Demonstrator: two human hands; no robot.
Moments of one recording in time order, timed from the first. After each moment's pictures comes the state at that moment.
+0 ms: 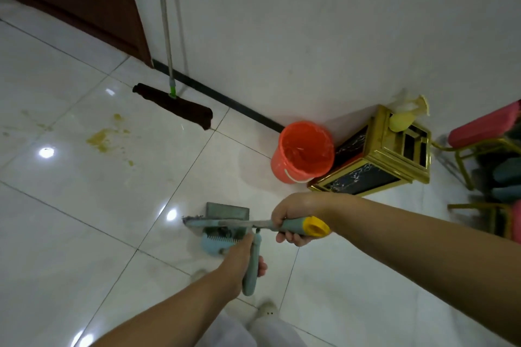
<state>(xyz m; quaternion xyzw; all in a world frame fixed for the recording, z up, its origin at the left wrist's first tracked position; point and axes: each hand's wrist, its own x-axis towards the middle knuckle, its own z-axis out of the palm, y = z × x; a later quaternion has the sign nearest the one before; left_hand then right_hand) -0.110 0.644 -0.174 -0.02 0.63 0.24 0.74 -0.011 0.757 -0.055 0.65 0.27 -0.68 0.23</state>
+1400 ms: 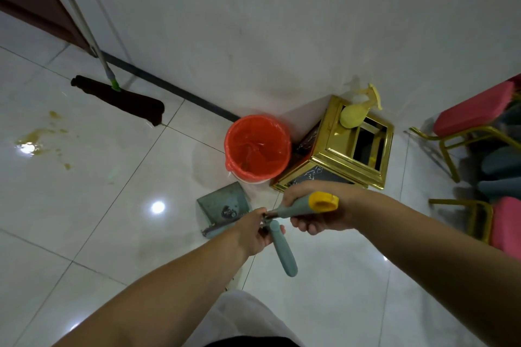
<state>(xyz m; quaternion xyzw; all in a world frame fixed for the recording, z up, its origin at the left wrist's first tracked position) 0.188 0.834 -0.221 -0.13 0.50 0.28 0.81 0.292 0.895 -0.045 0.61 0.30 -0.72 0.12</state>
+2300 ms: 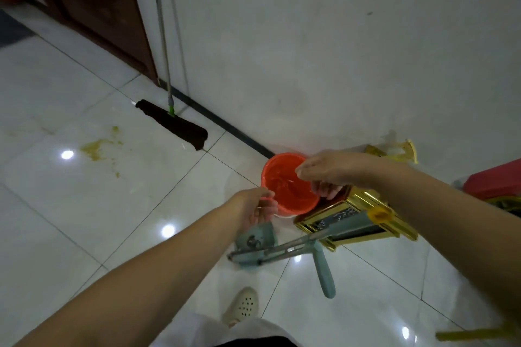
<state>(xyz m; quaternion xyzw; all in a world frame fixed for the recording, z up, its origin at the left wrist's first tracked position) 0.026 0.852 -0.131 0.04 0.55 0.33 0.76 0.160 0.924 0.029 0.57 0.66 -0.43 0.22</state>
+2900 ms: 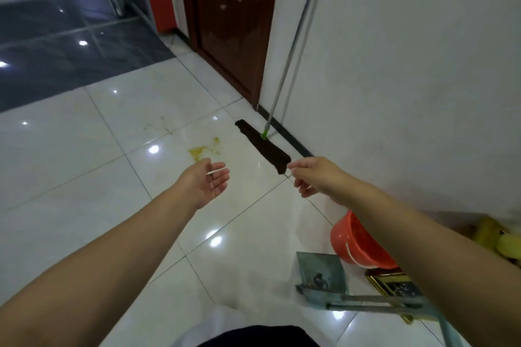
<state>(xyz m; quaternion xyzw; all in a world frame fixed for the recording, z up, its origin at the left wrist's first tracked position) -0.347 0.717 -0.085 -0.11 0.57 0.58 0.57 -0.138 0.847 -0.023 0.49 0.68 -0.54 0.04</state>
